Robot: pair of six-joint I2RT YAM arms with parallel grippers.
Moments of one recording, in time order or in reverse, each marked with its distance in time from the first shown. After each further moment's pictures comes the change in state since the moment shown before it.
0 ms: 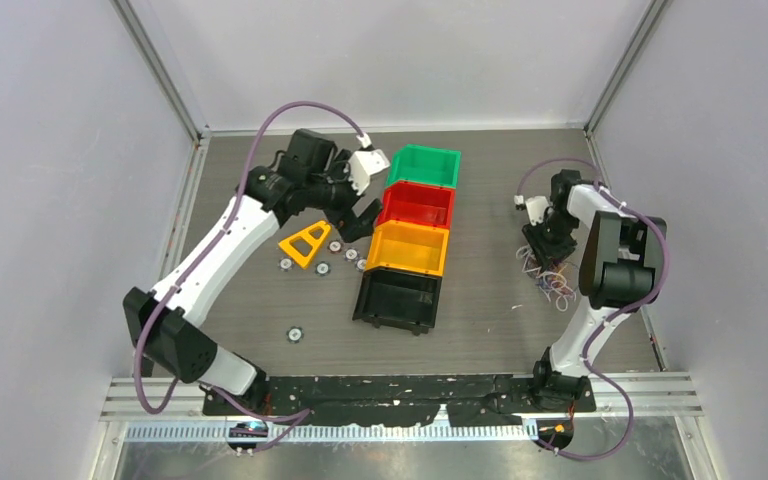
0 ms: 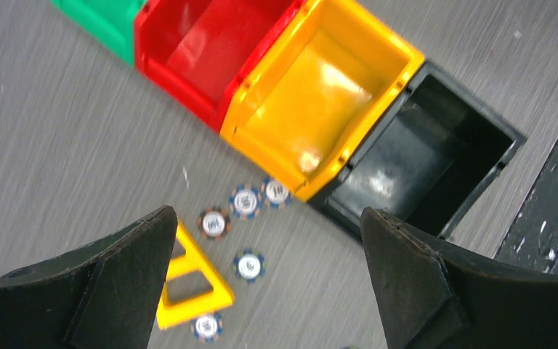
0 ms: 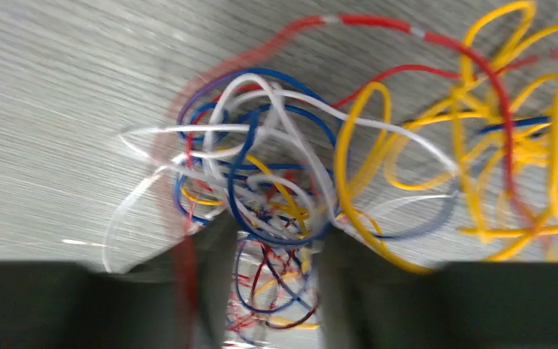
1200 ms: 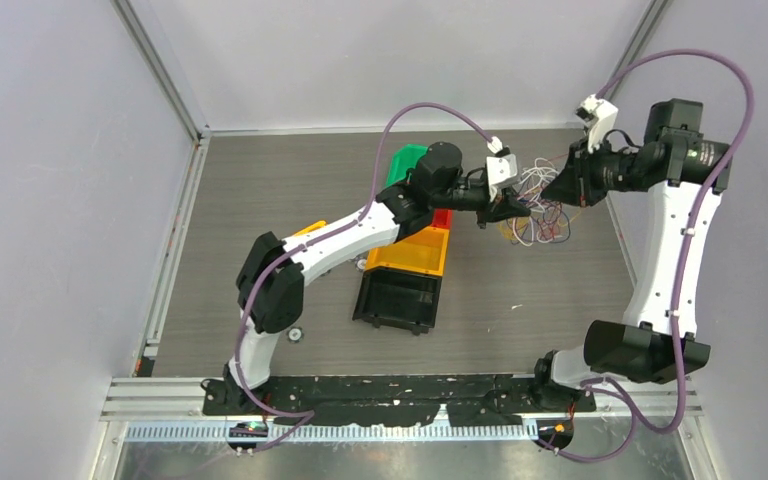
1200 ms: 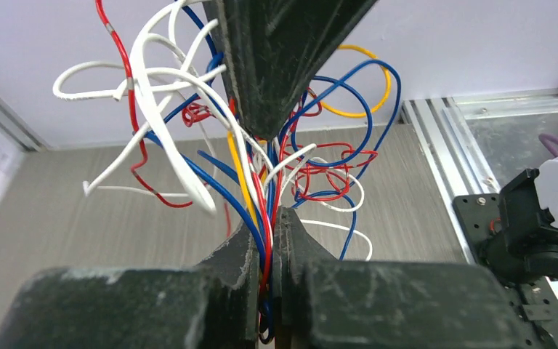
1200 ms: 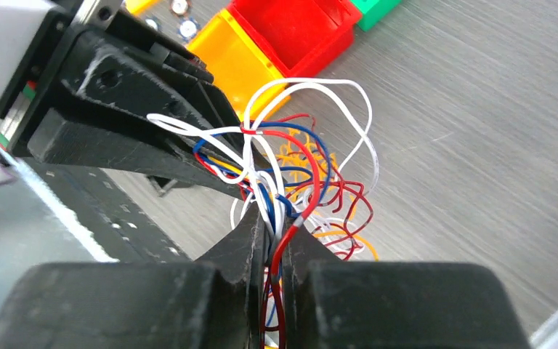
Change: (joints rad) left arm -0.402 0.592 0.328 0.955 0.297 -0.322; right arm -0.109 -0.442 0.613 -0.563 -0.767 -0.014
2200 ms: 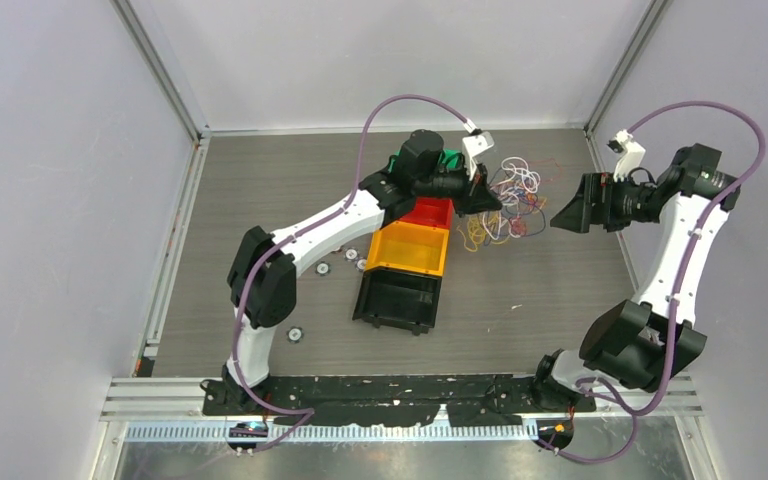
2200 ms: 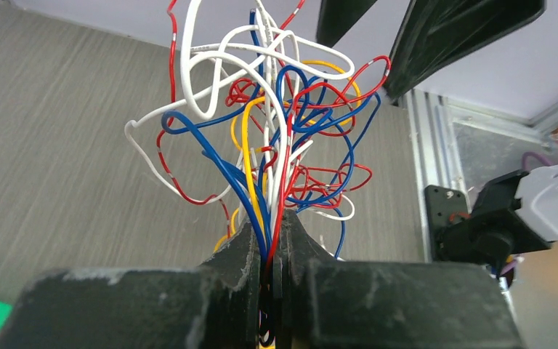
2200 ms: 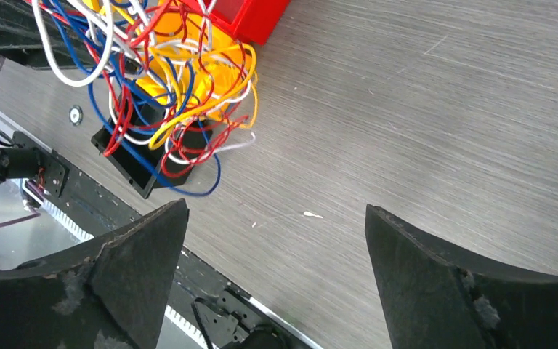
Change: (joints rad) left arm 0.081 -0.045 -0.040 -0.119 -0.029 -0.174; right arm -0.273 0.022 -0.244 0.011 -0.069 -0.039
